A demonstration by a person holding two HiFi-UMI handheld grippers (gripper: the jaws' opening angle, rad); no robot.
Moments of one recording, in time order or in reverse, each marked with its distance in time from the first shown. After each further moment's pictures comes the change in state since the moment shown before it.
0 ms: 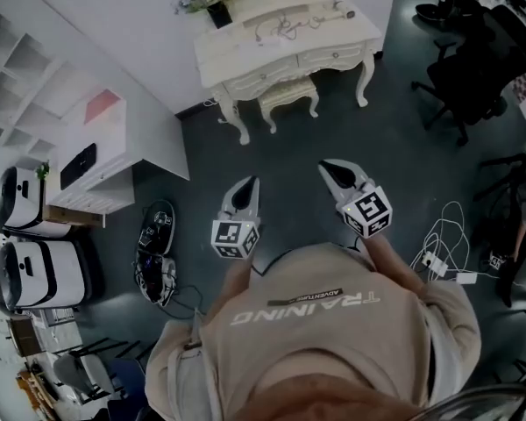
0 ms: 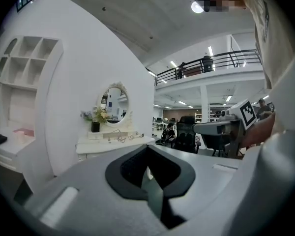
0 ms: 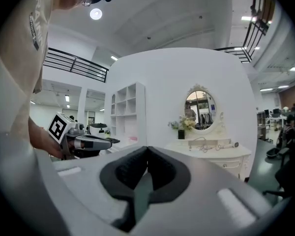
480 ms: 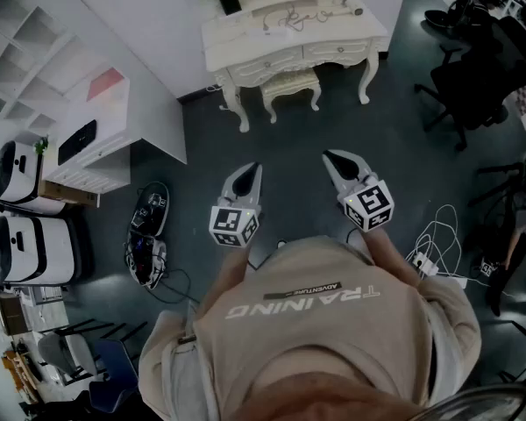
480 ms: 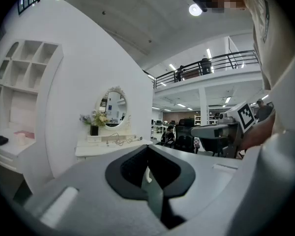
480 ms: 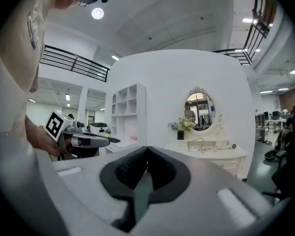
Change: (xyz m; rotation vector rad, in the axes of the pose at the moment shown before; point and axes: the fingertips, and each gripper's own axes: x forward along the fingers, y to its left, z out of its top) left arm -0.024 -0.029 0.011 0.020 -0.032 0.000; right arm -0.029 0.012 0.003 -0.004 -0.014 -0.017
